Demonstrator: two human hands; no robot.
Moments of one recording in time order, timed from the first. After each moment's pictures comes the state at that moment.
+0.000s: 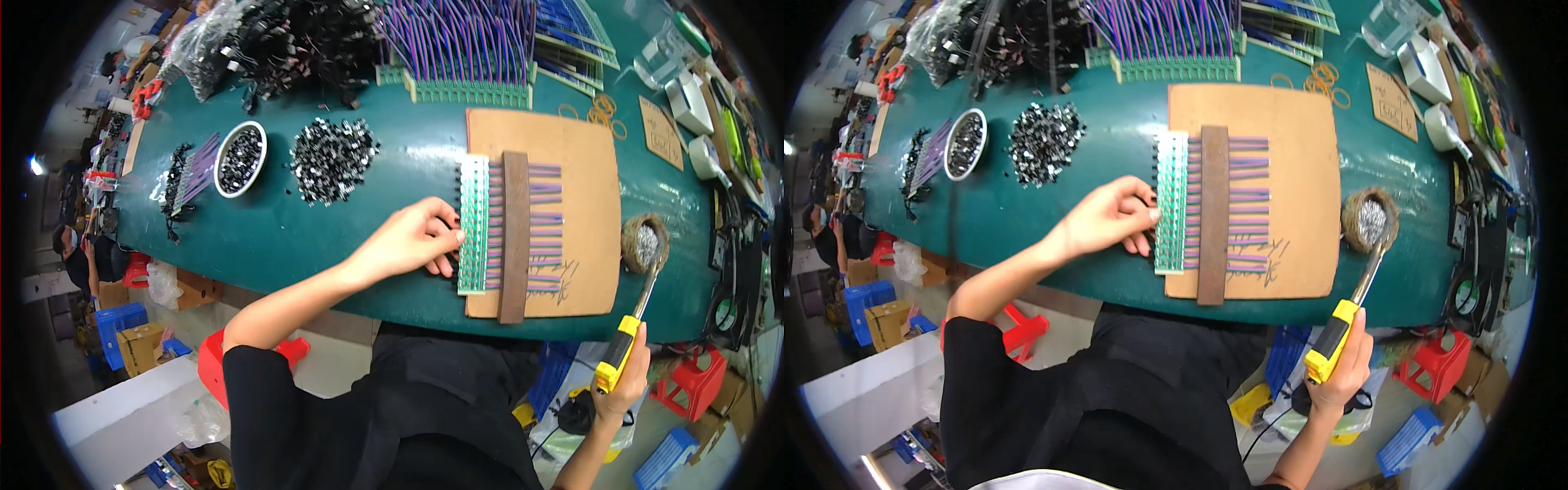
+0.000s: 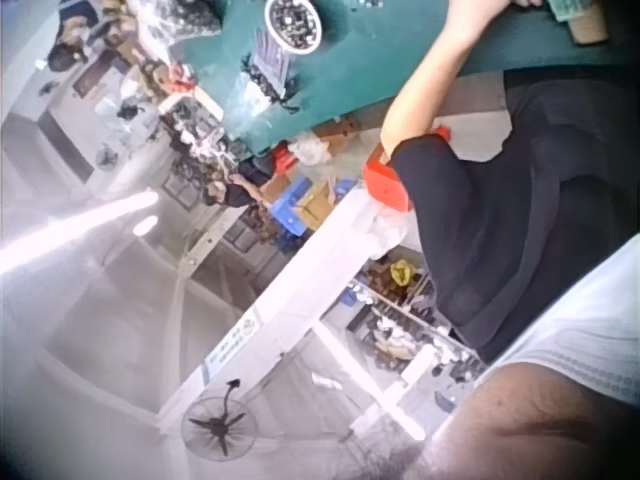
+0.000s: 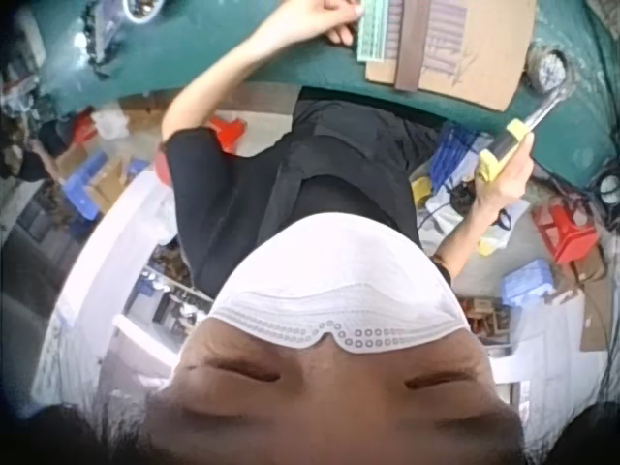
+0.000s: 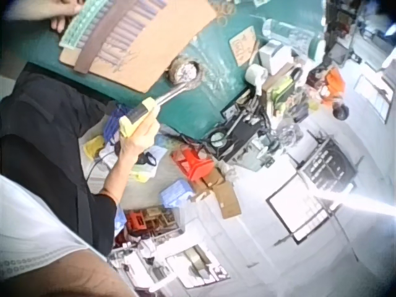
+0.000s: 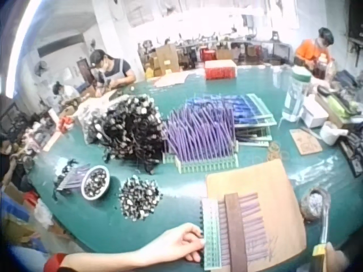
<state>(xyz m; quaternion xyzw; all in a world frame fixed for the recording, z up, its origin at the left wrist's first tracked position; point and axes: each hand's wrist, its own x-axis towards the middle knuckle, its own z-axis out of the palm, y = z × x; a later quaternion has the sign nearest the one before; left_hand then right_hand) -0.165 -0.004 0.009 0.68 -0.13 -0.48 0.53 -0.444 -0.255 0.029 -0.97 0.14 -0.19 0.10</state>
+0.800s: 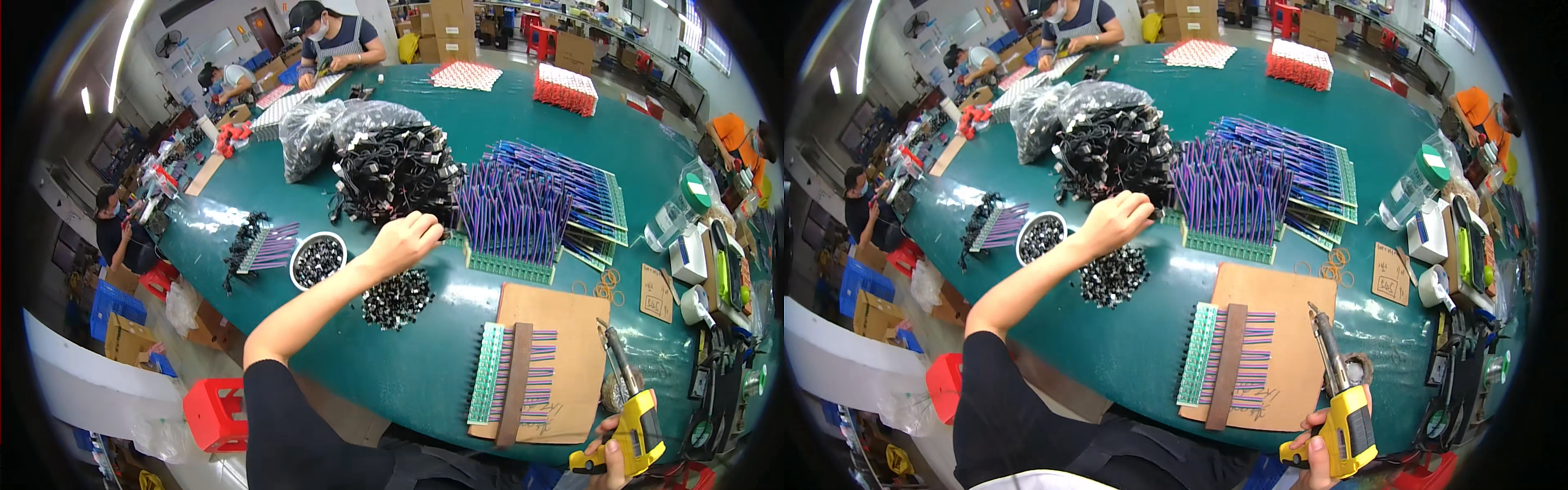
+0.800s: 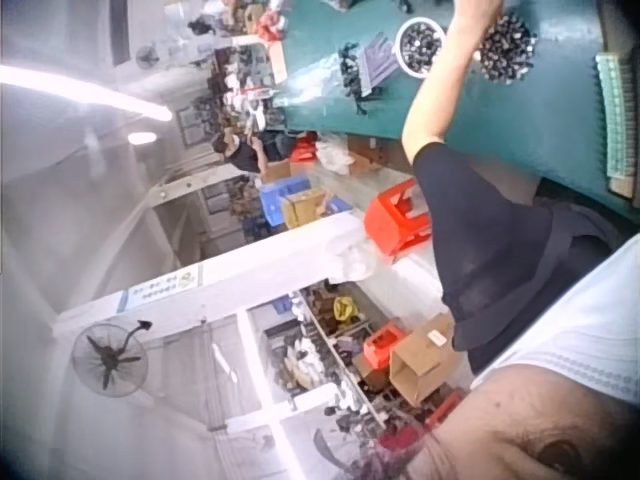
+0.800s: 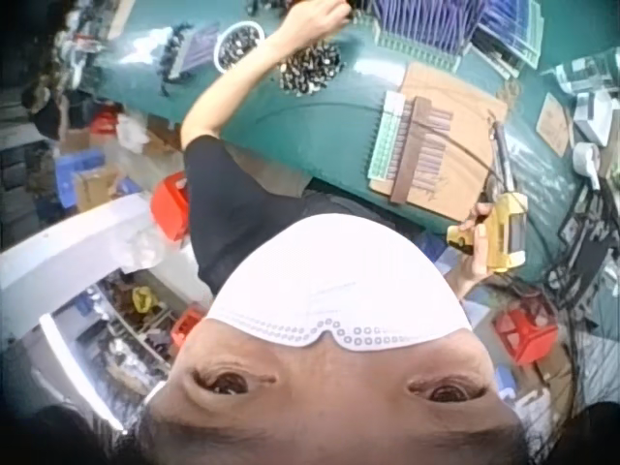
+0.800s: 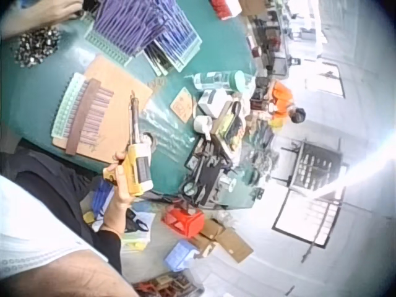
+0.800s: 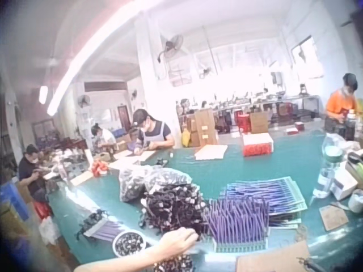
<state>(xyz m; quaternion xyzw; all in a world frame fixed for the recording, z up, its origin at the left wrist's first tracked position) 0.004 0.040 0.042 0.80 -0.51 0.30 0.05 -0.364 -0.240 0.107 -0.61 0.12 -0.23 0.75</state>
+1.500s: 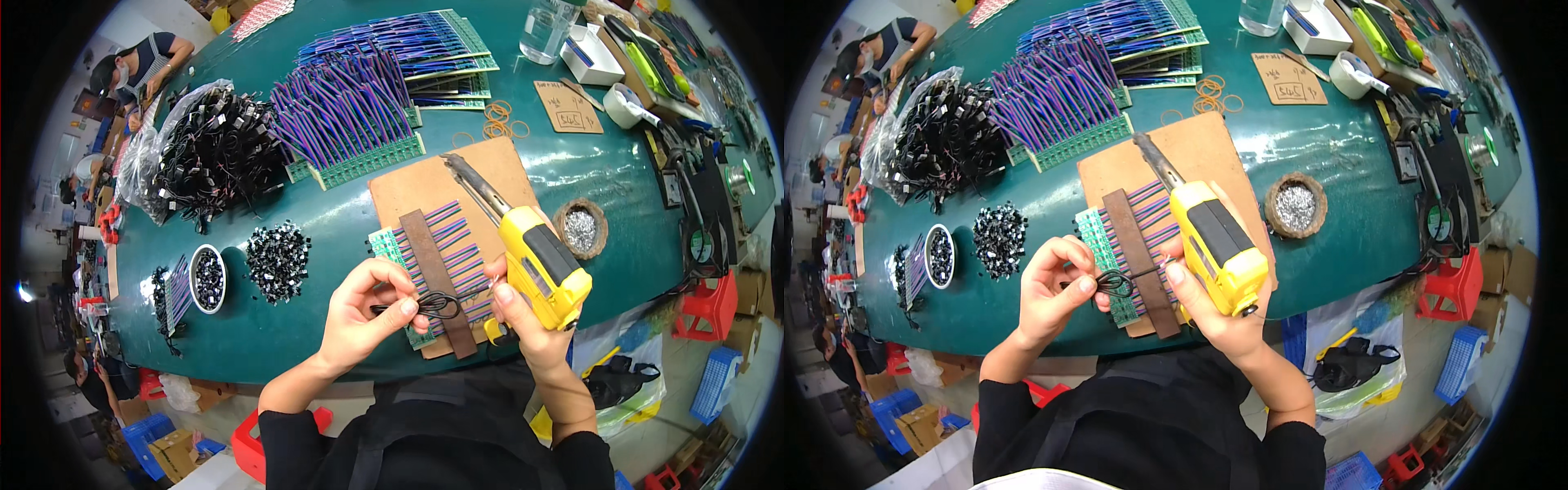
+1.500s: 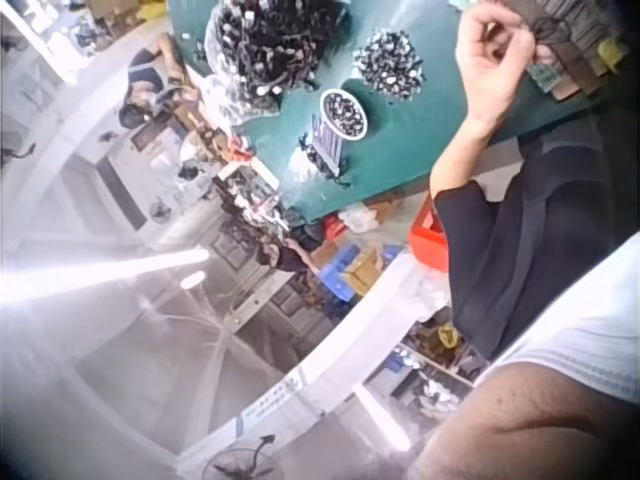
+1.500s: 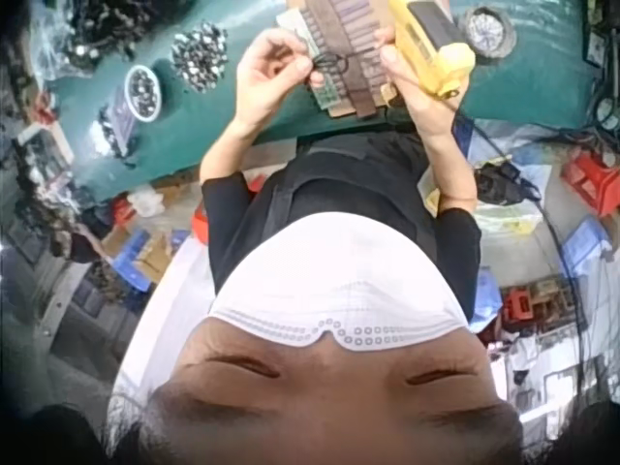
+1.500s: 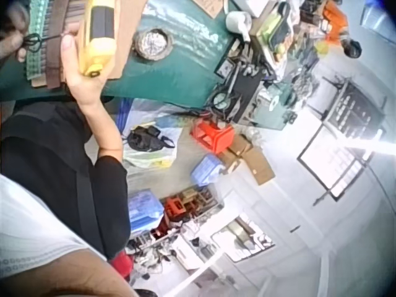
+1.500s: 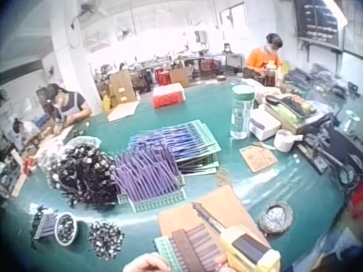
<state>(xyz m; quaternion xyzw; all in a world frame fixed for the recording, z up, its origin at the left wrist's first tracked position) -0.182 -0.042 0.065 0.49 -0.21 -0.42 0.73 -0.307 -0.213 0.077 -0.56 0.19 -0.25 0.77</state>
